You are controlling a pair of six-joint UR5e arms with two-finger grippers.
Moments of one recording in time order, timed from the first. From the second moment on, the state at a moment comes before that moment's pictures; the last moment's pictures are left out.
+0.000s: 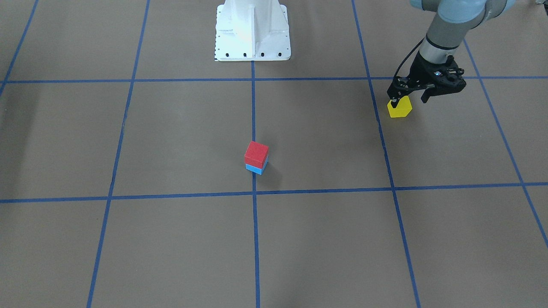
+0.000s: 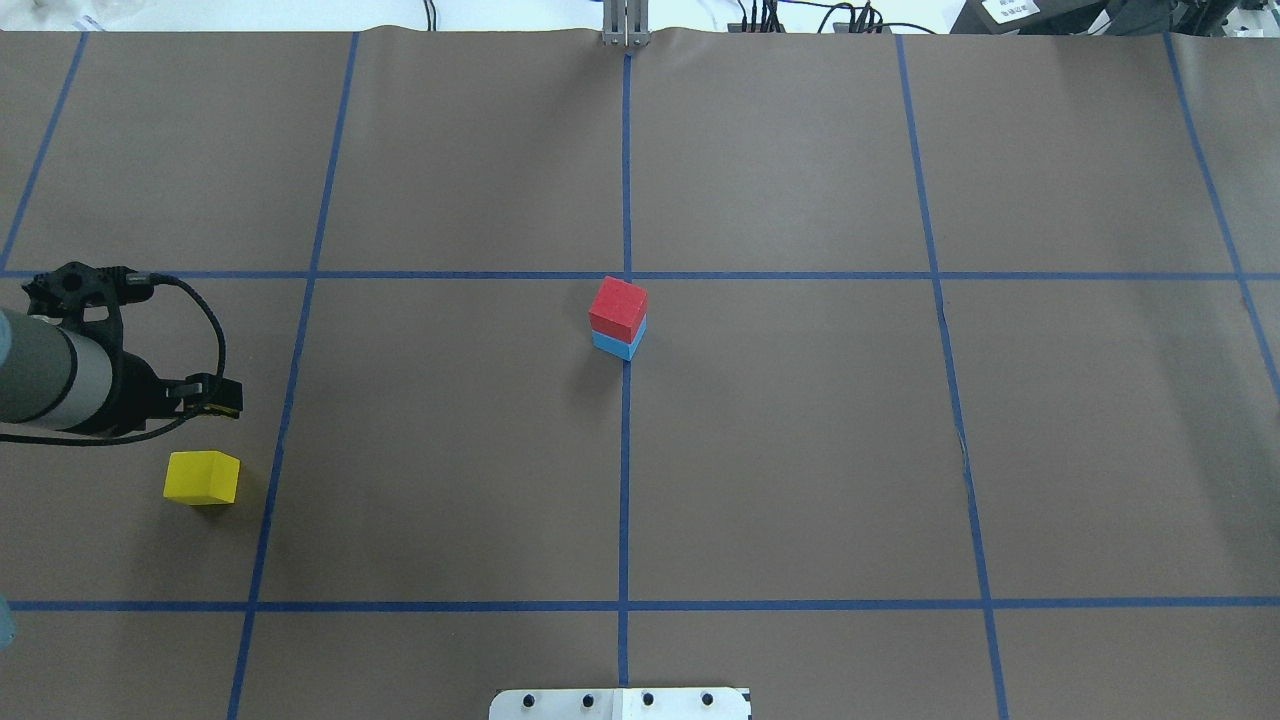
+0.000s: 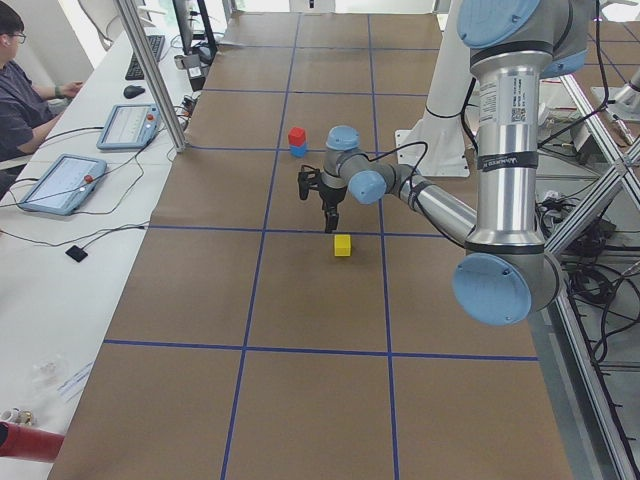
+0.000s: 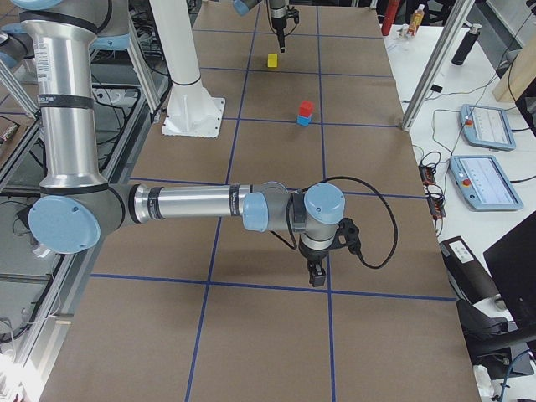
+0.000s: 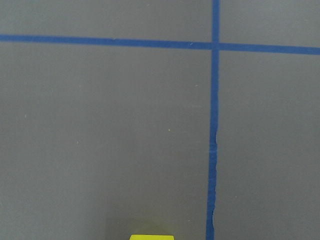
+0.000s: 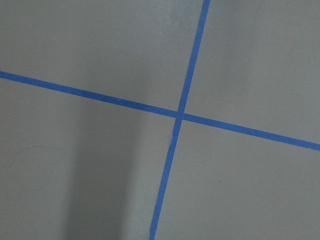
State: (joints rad) left arm -0.65 -1.51 -2.08 -1.82 -1.85 -1.23; right arm 1.56 -1.55 1.63 -1.62 2.33 -0.19
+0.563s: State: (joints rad) left arm -0.59 -1.44 -2.08 -1.86 -1.80 -1.11; right arm 1.56 -1.56 1.63 -1.62 2.33 -0.19
